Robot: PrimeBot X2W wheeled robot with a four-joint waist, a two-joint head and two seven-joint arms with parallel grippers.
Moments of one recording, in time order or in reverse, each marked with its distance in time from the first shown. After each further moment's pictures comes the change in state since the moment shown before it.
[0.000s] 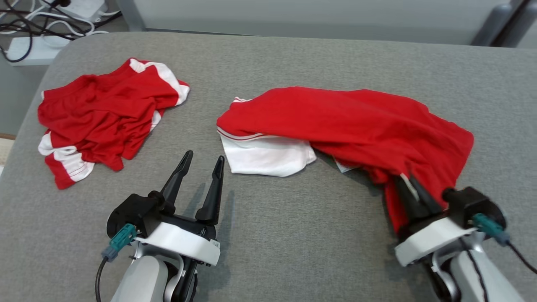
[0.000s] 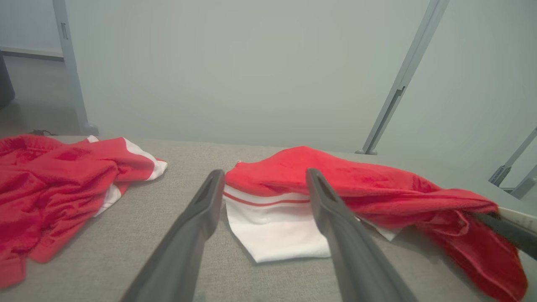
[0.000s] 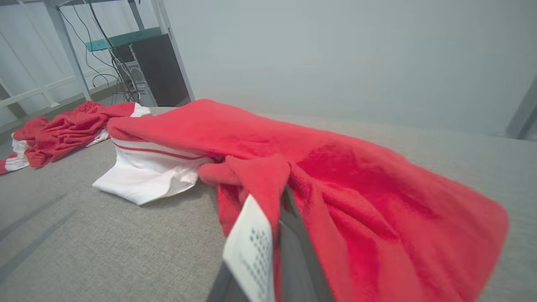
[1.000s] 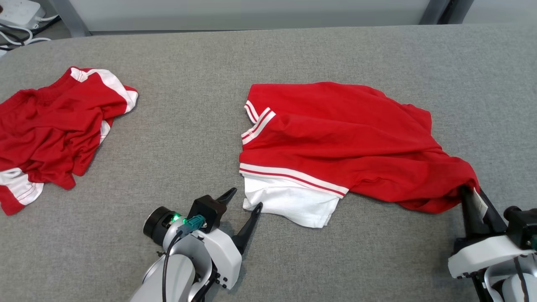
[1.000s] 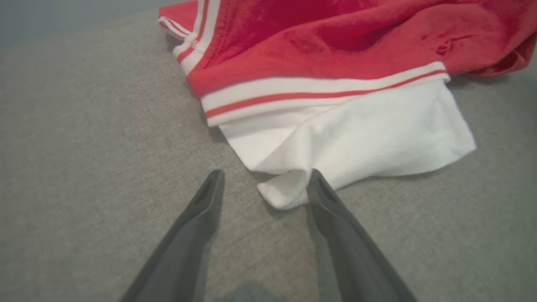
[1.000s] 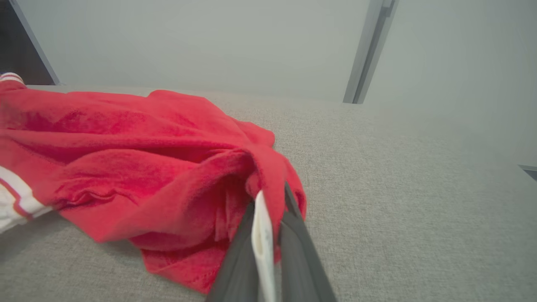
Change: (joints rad) left arm -0.158 0.062 -0.318 0.325 0.053 -0.011 0.129; right arm 0.160 -0.012 -0.328 -0.112 -0.152 0.000 0.014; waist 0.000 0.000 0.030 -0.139
